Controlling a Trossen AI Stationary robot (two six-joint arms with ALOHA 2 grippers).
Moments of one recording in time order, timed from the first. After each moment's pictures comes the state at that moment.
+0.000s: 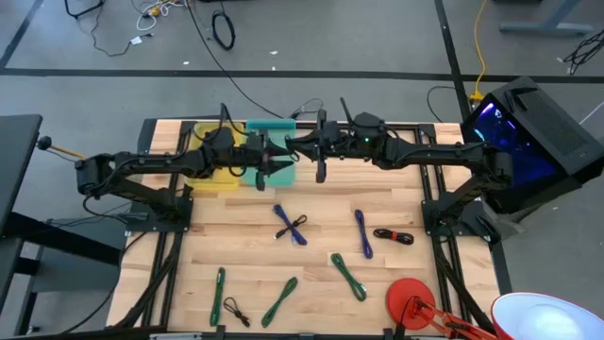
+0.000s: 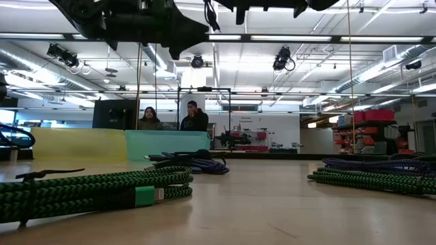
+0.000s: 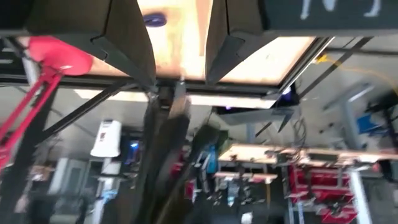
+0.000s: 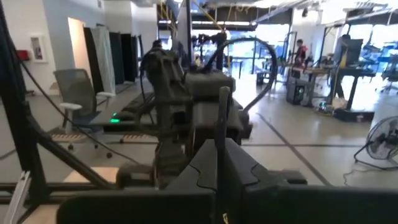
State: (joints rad) left arm 0.35 1.27 0.68 0.63 0.32 -0.04; right arm -0.22 1.55 1.22 0.41 -0.22 -0.02
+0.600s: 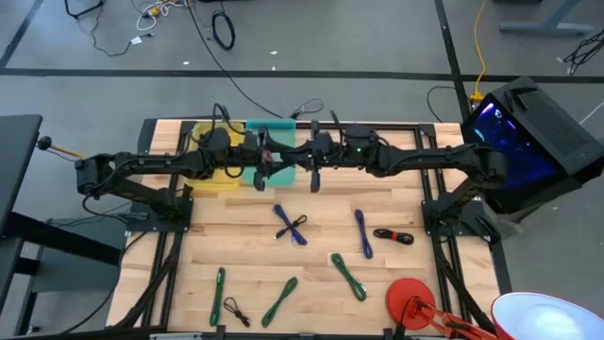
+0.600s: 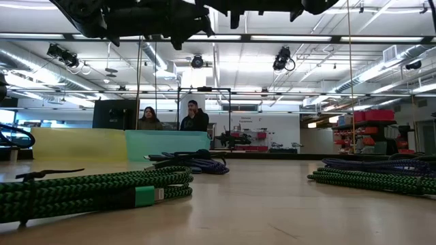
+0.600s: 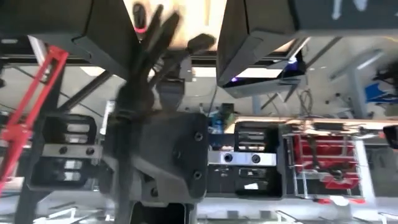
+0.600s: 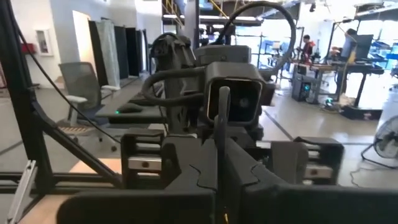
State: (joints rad) left arm 0.33 1.27 0.68 0.74 0.31 -0.05; right arm -0.16 1.61 1.21 0.46 -0.19 -0.03
